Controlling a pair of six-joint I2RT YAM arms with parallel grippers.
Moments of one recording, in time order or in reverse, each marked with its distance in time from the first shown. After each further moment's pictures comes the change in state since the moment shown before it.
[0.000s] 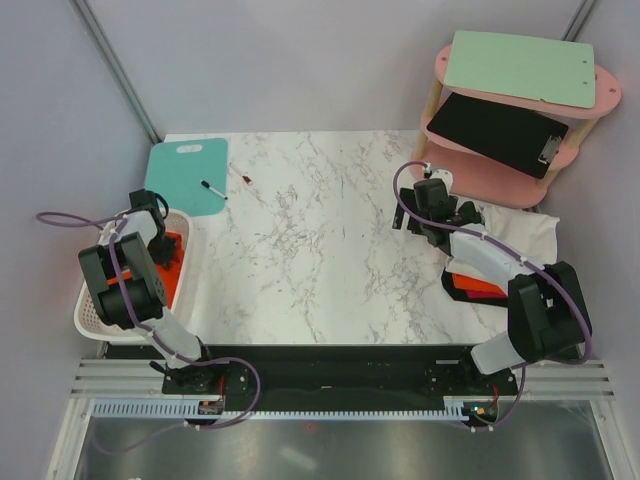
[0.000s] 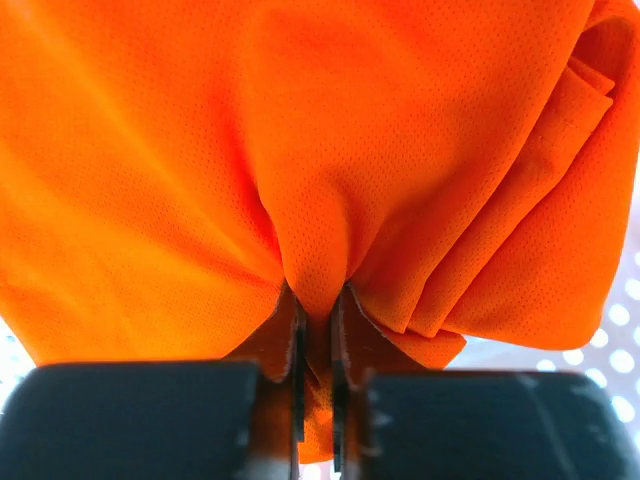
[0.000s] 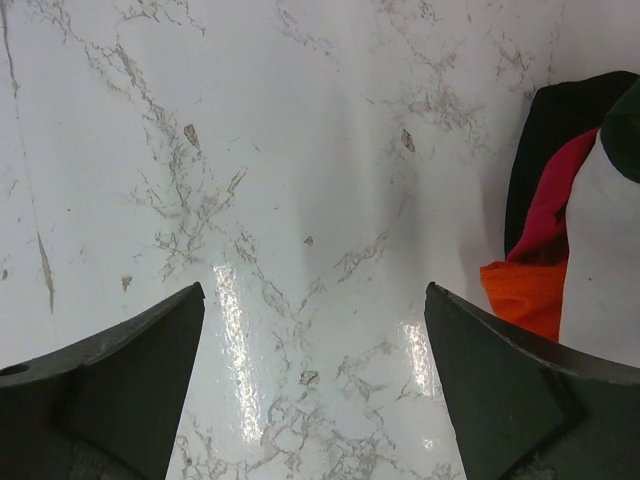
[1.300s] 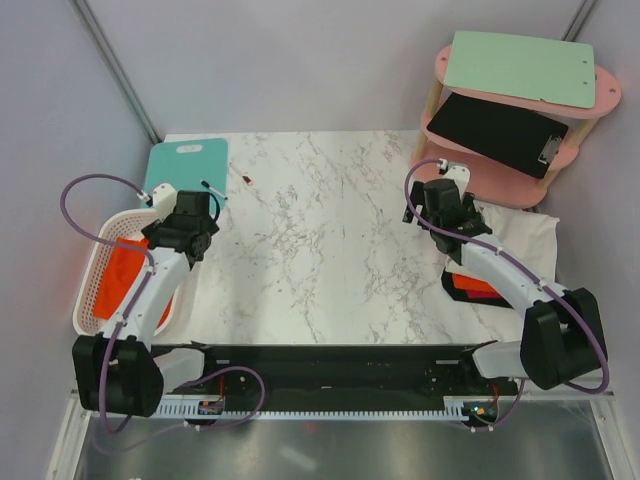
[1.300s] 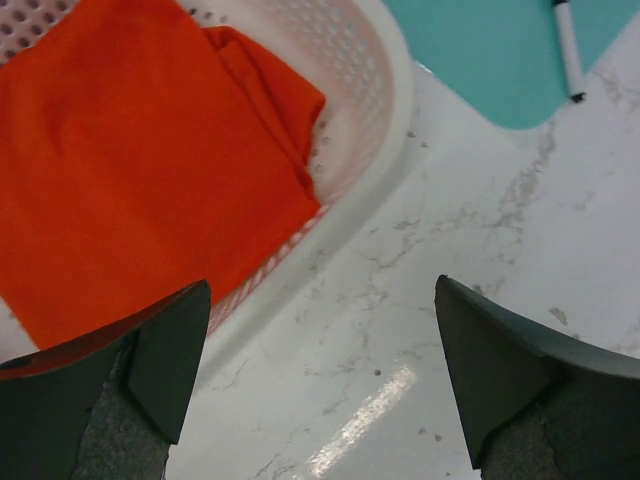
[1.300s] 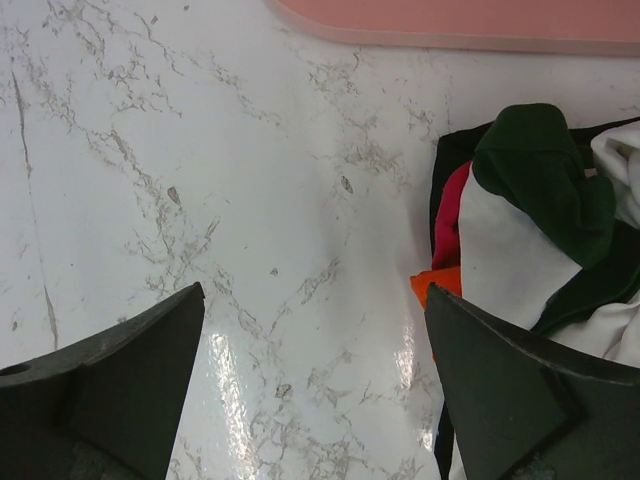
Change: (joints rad) left arm -0.486 -0.589 -0.194 0.109 -0.272 0.233; right arm -0.001 -0.140 -0.032 0.010 0.134 -0.001
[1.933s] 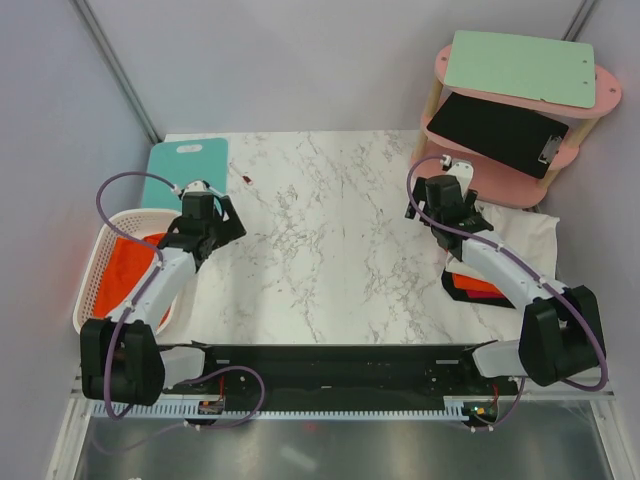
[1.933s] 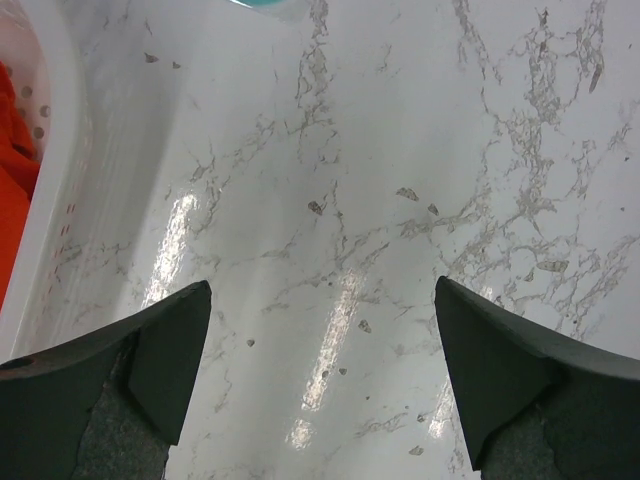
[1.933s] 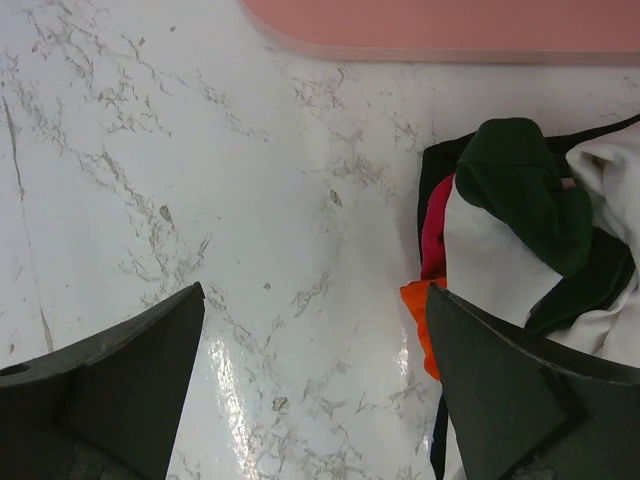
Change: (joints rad) left arm 0.000 0.111 -0.051 0.193 0.428 0.136; right arm -0.026 0.019 0.036 -0.011 0.018 0.011
